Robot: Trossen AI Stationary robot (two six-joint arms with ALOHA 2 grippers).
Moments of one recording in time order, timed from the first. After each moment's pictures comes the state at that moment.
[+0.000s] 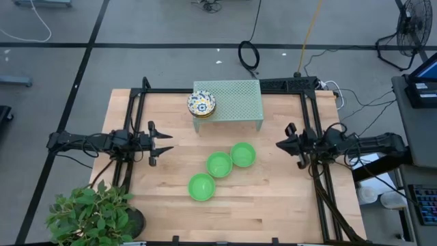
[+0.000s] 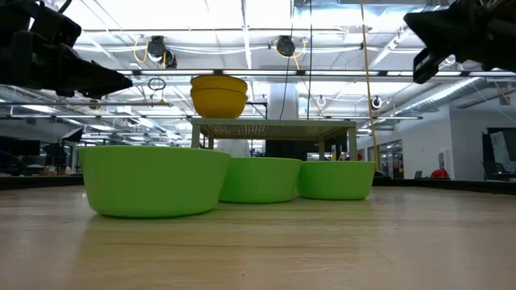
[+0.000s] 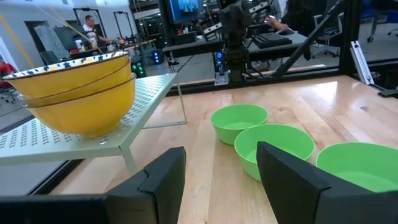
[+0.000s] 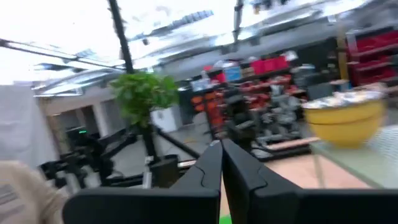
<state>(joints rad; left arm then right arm) -0.06 0.13 0.02 0.07 -0.17 0.15 0.03 0.27 0.02 0.54 -0.07 0.28</state>
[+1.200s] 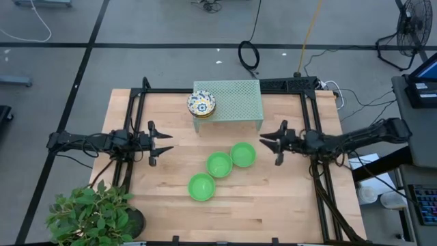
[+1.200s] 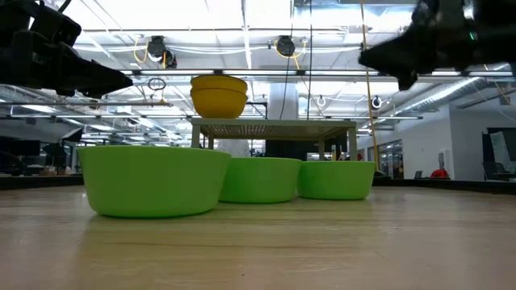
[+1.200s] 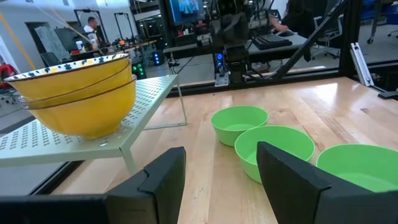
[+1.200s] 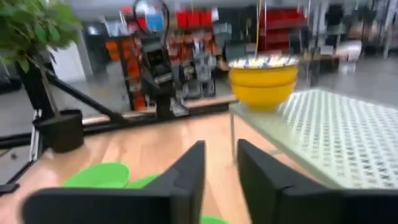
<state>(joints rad) -0.06 0.13 0.02 0.08 -0.17 0.15 0.13 0.78 0.17 0.63 0.34 0.10</state>
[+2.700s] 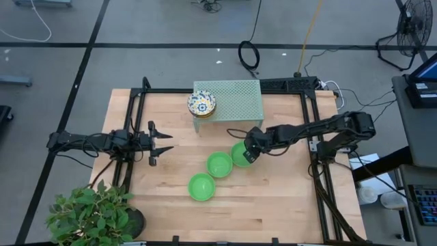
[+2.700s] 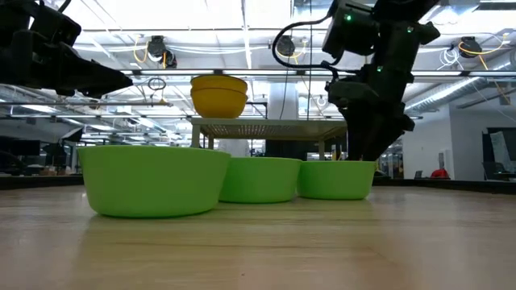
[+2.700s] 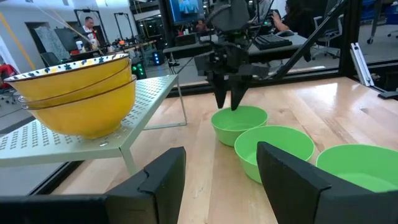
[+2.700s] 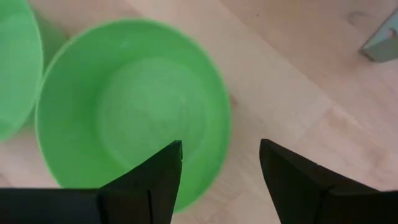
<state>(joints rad) -0.06 0.13 0.02 0.08 -0.17 0.15 -0.01 1.53 0.90 -0.59 0.13 0.82</state>
